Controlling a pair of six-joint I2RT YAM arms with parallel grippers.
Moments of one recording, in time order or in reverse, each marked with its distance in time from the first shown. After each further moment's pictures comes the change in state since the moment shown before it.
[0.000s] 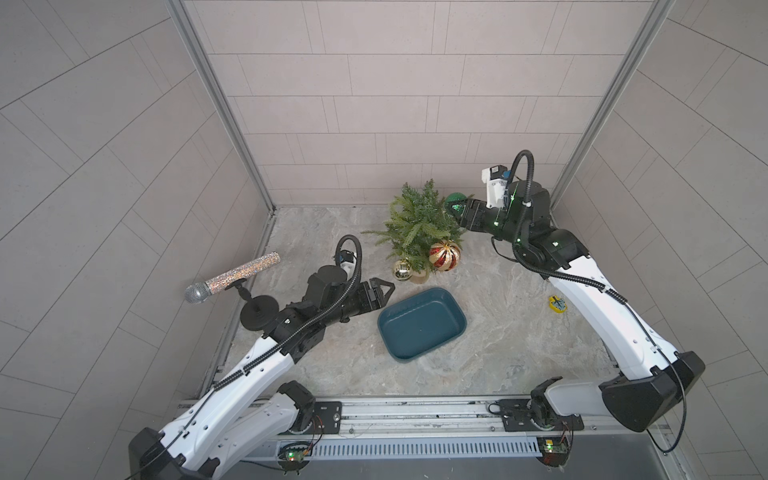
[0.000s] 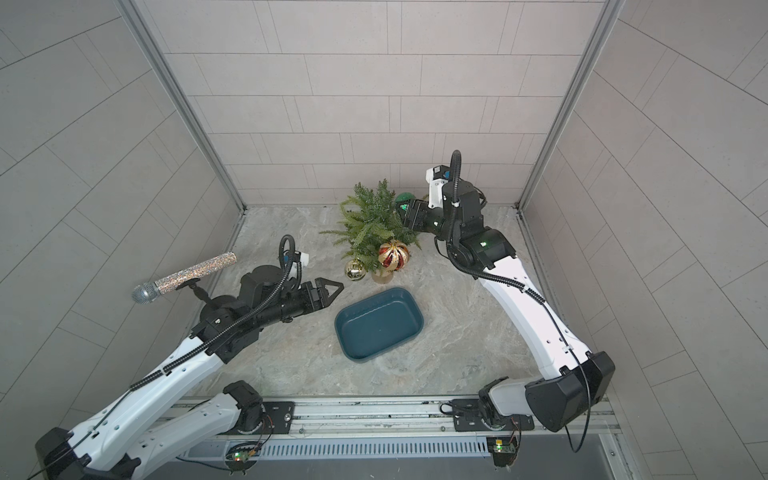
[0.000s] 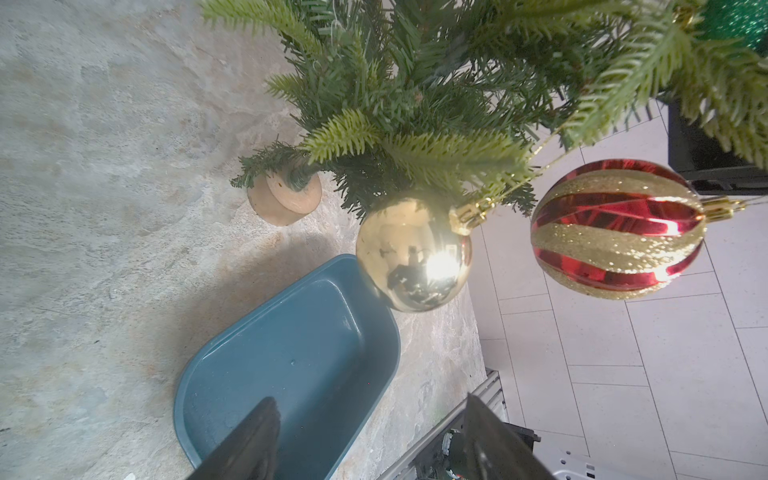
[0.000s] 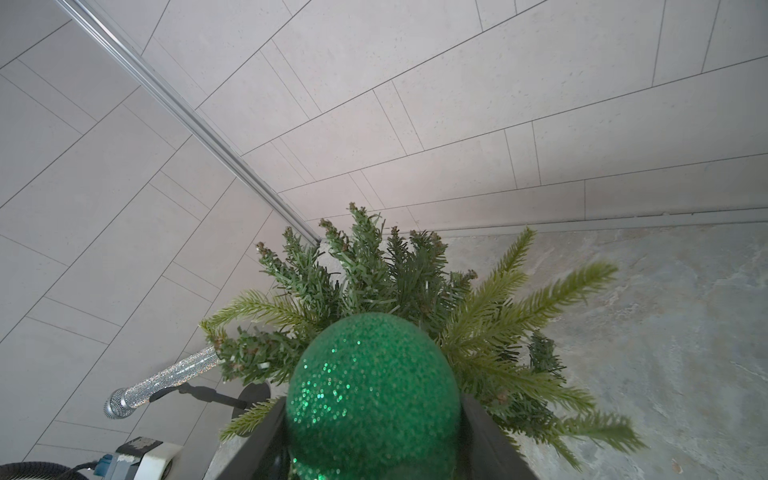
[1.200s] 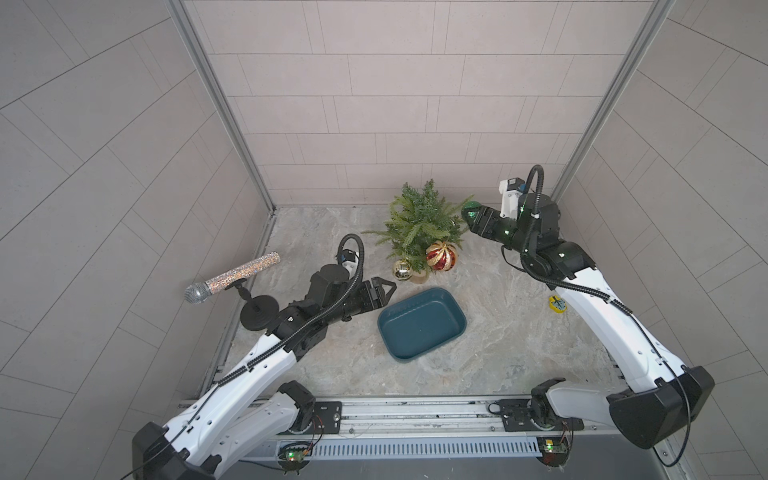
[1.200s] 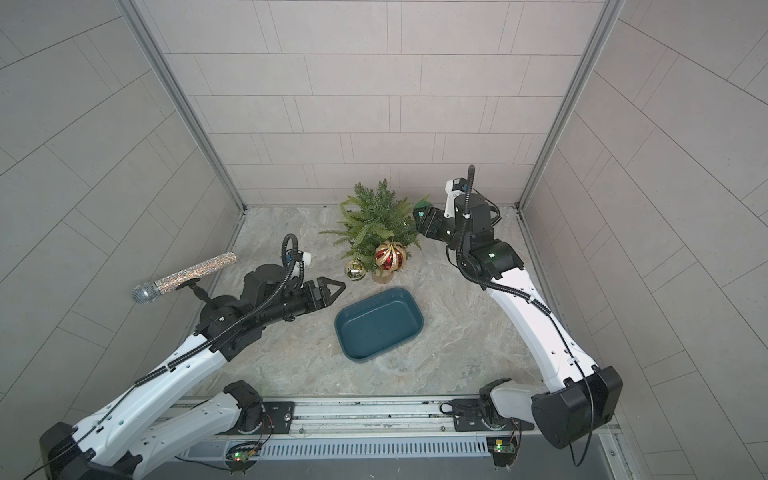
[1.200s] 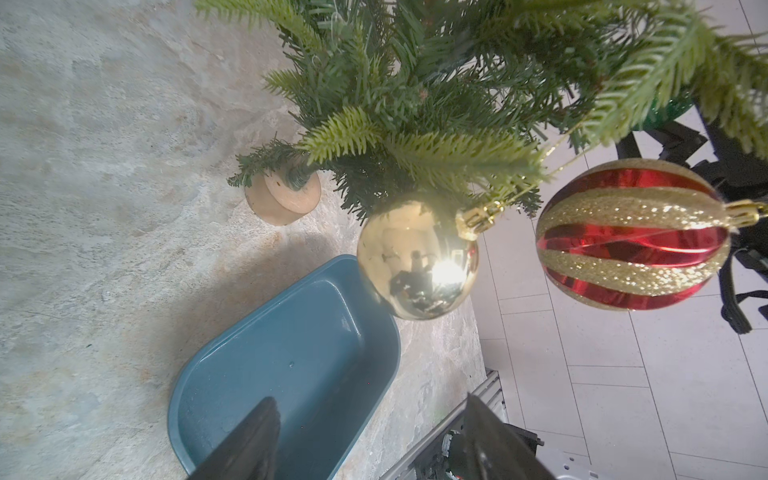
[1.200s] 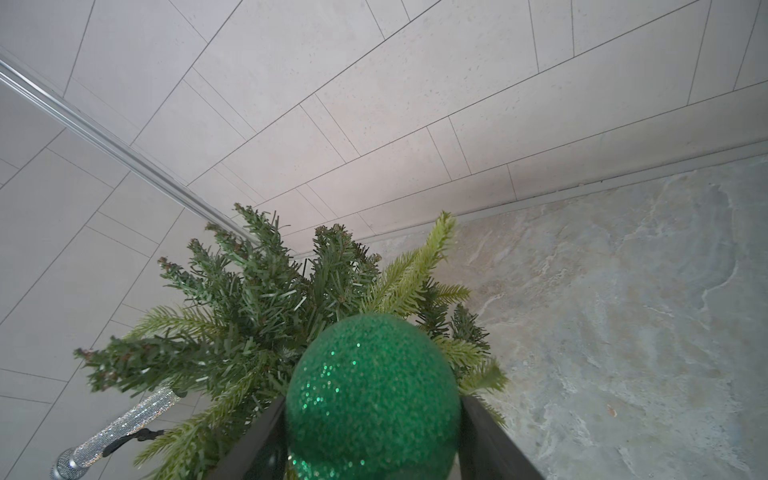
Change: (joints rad) left arm 0.000 0.024 -0.004 0.024 0.008 -0.003; right arm -0.084 -0.105 -0.184 0.059 0.051 0.079
